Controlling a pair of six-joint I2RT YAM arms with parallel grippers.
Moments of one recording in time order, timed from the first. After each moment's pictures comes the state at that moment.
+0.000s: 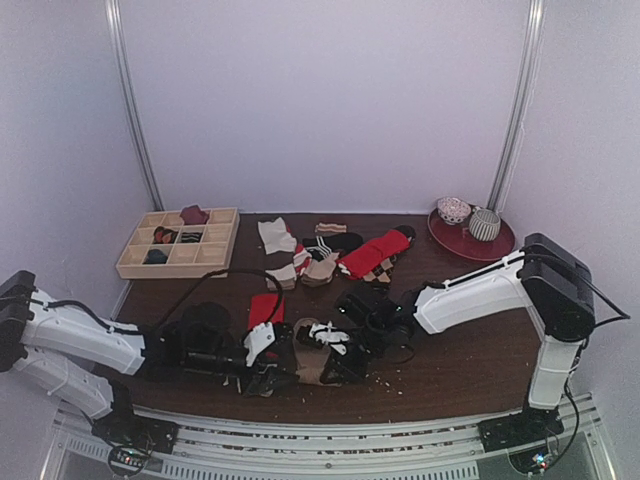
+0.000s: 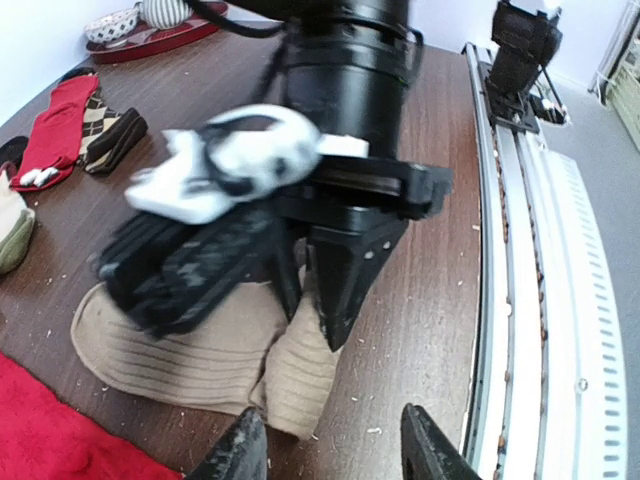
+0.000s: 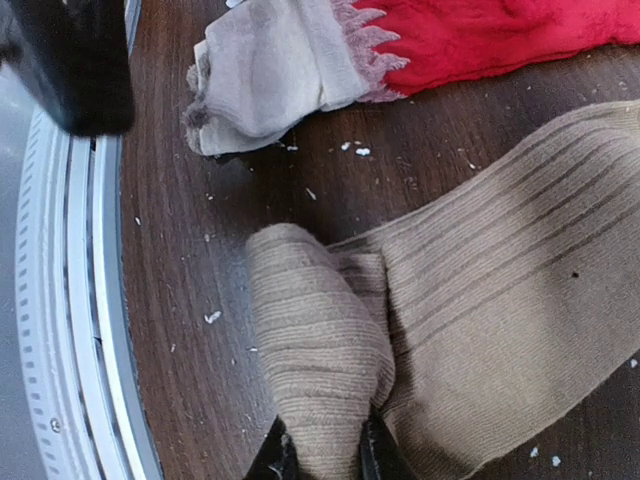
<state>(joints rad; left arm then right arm) -1.08 1.28 0.43 0.34 0.23 0.06 1.04 1.86 1.03 -0.18 -0.40 -0.09</state>
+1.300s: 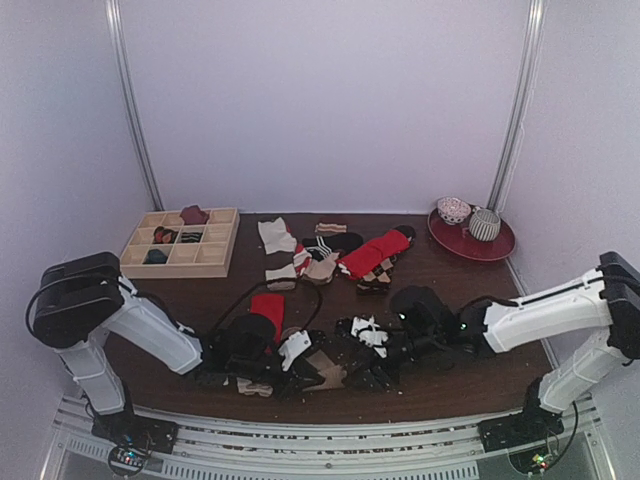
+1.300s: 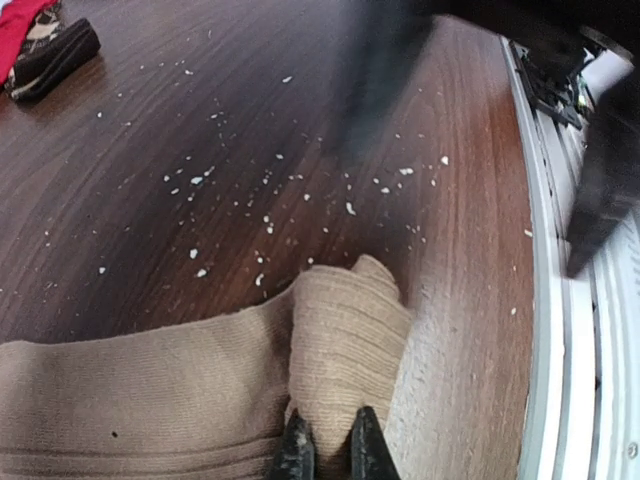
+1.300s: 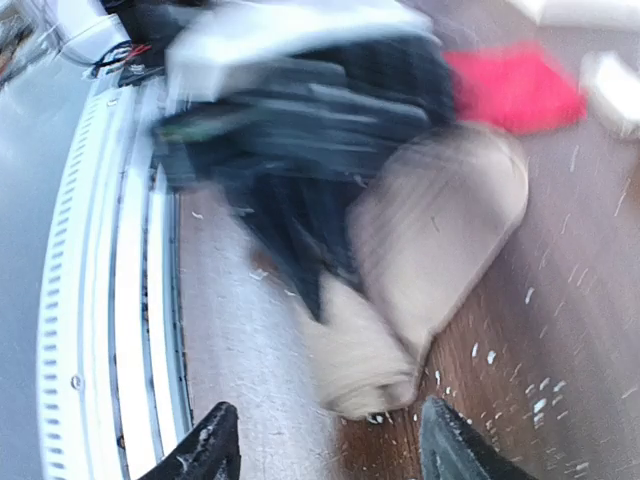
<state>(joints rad) -1.10 1.74 0.55 0.58 0.25 -0.08 1.04 1.48 0.69 0.06 -0.33 -0.09</state>
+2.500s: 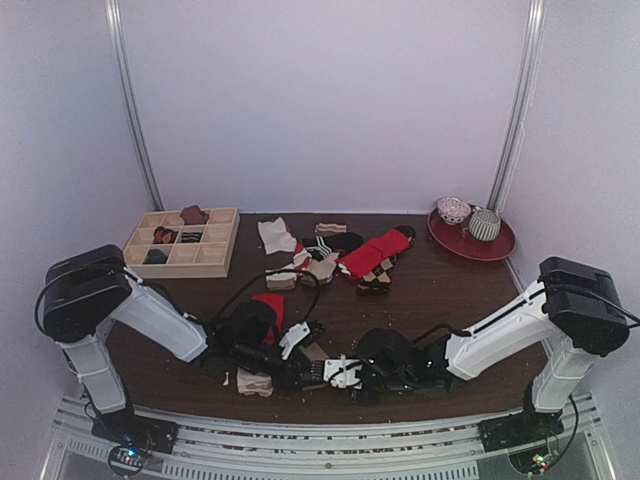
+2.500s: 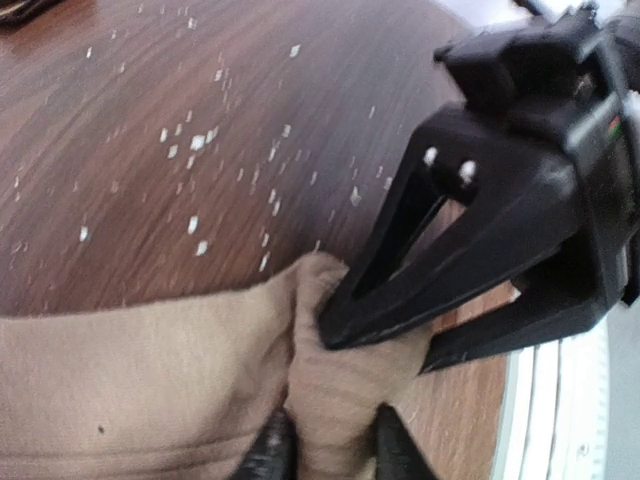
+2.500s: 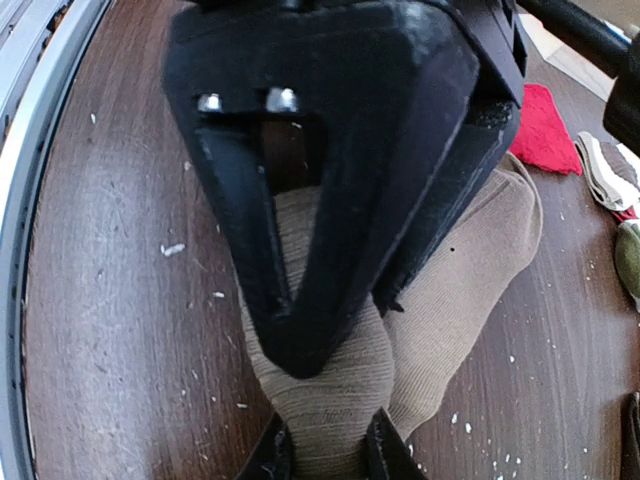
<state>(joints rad) -1.01 1.79 0.62 0.50 0.47 -0.18 1.22 1.73 0.68 0.32 0.09 -0.40</state>
